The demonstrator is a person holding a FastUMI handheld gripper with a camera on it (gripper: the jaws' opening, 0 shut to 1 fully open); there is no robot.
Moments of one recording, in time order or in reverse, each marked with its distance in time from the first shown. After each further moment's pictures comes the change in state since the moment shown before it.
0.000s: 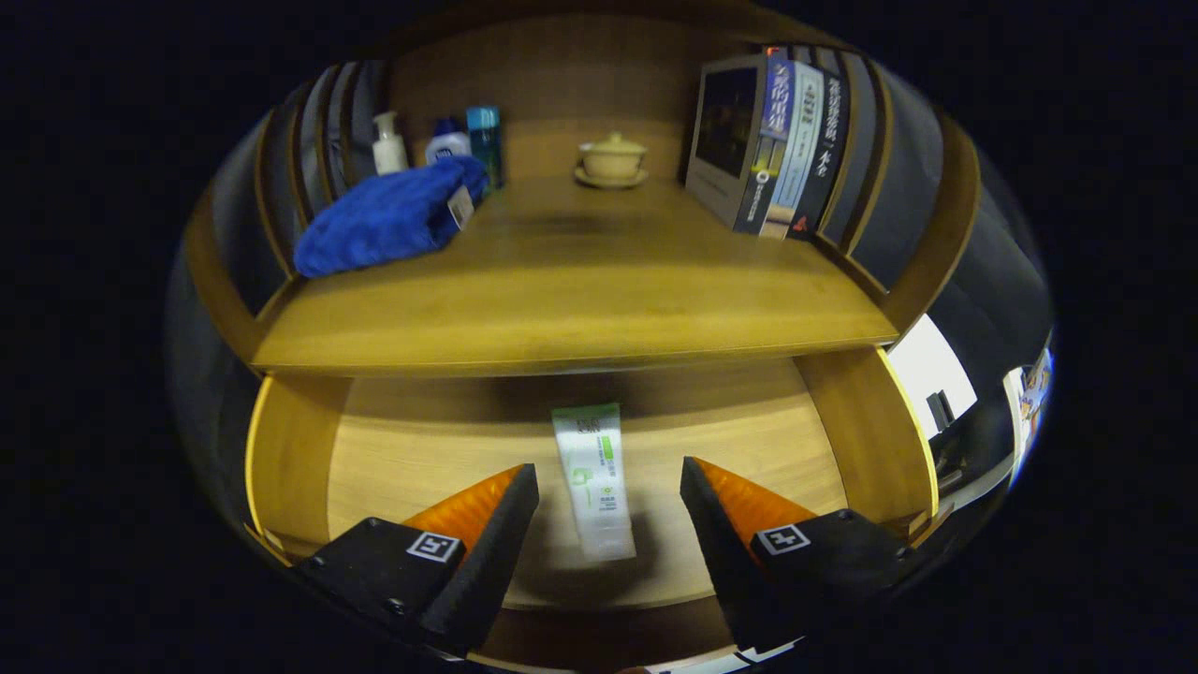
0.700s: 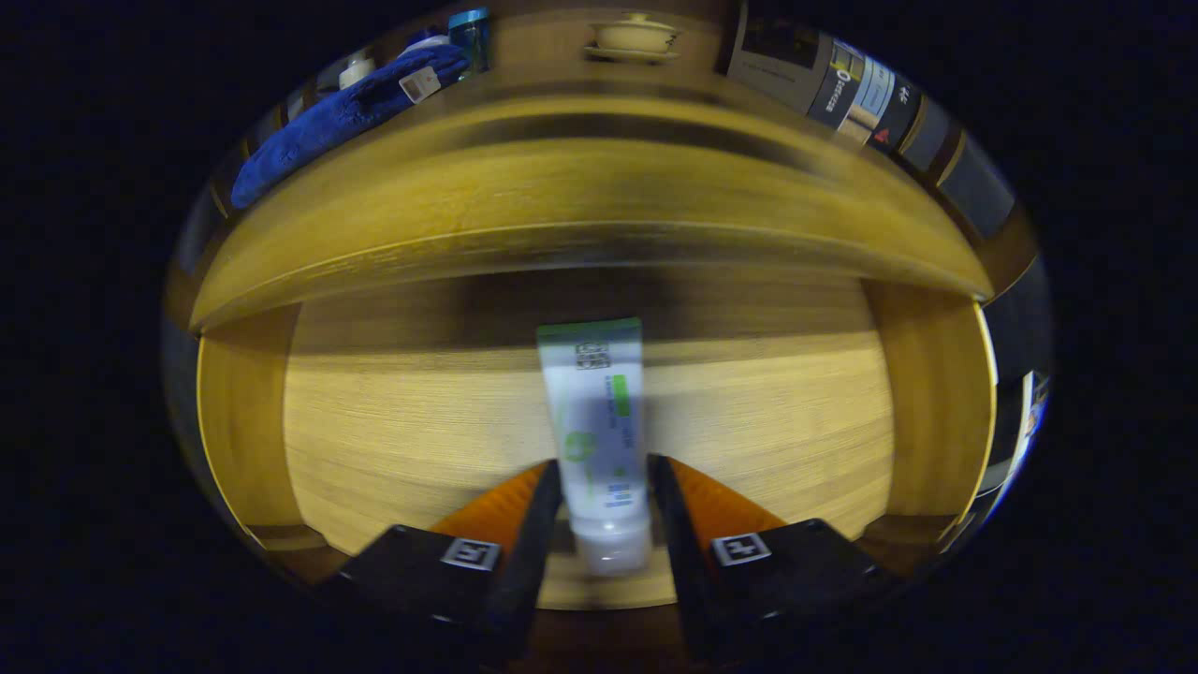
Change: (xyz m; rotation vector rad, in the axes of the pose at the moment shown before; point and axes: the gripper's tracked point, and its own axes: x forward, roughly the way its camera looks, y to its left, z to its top) arm 0.045 0.019 -0.037 -0.003 0.287 0.030
